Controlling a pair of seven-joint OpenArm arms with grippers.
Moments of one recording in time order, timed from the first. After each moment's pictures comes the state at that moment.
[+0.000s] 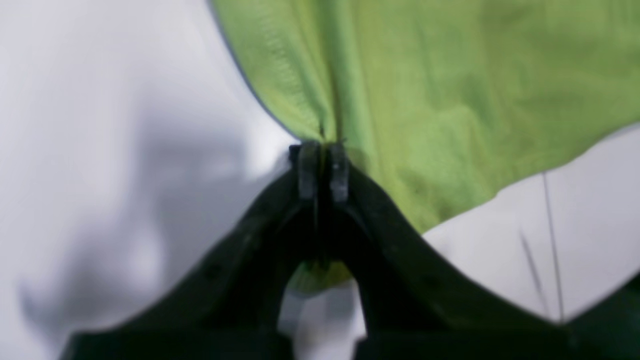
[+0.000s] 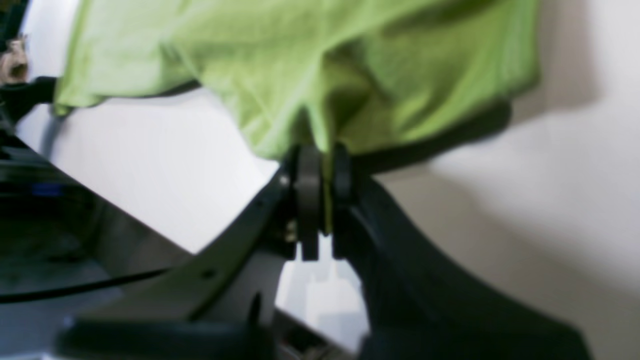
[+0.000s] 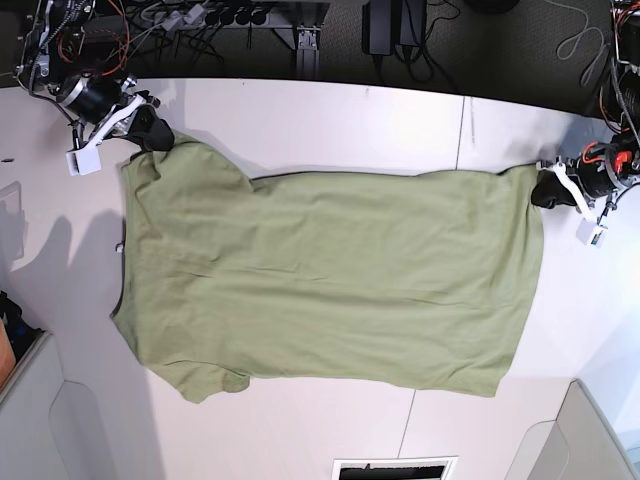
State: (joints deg) left arm 8.9 -40.4 -7.9 73.9 -44.8 -37.9 47.8; right arm -20.8 13.4 23.0 92.0 51.9 34.3 -56.1
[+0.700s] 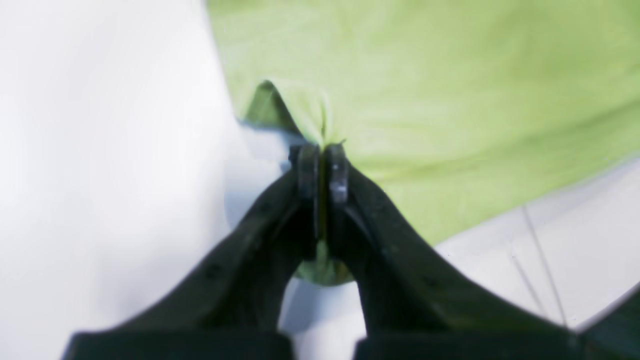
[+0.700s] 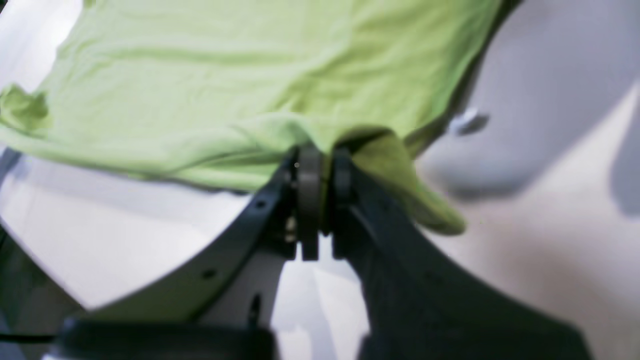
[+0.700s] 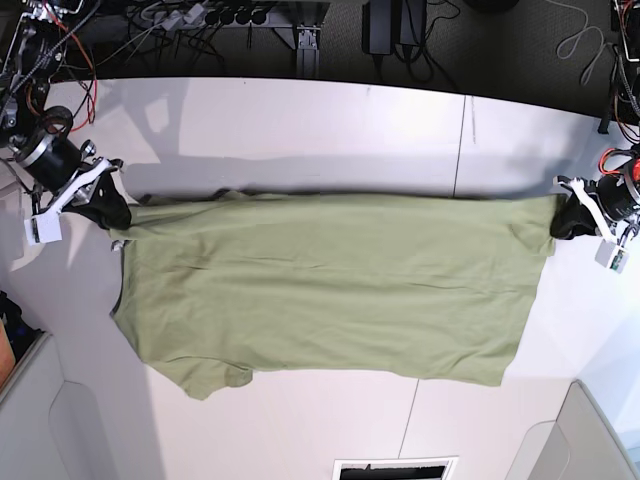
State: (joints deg) left arm 6.9 -38.6 -17.9 80.0 -40.8 -38.3 43.2; right arm -8.7 15.7 25.7 95.3 46.8 34.4 -54.0
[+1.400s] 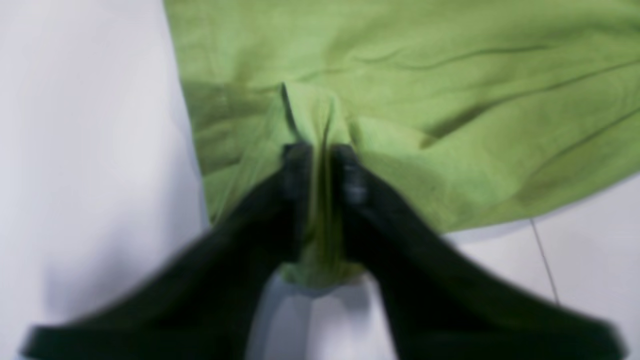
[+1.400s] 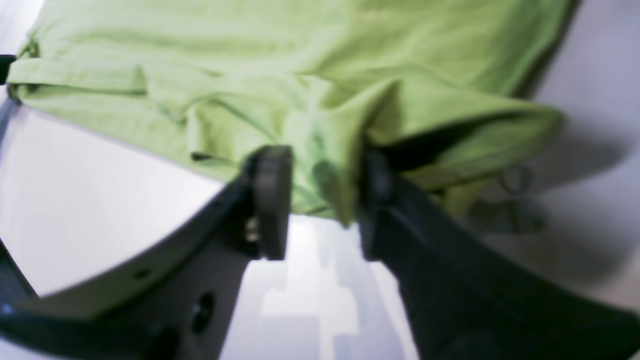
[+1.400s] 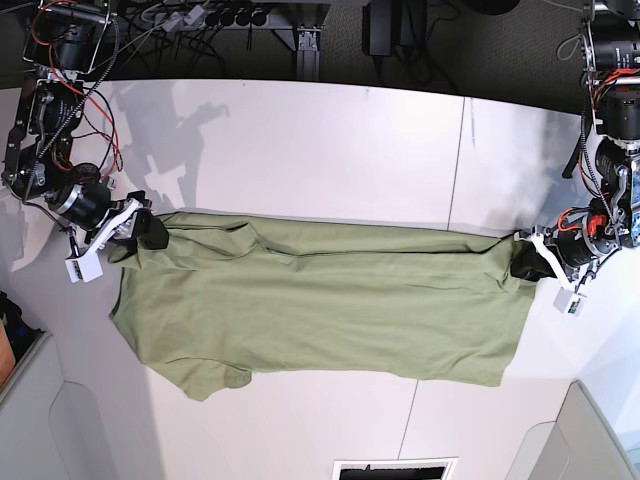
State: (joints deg) left arm -14.3 -32.8 -4.6 56.9 -30.8 -37.9 34.8; right arm 3.9 14.5 18.3 80.4 39.9 34.3 -56.4
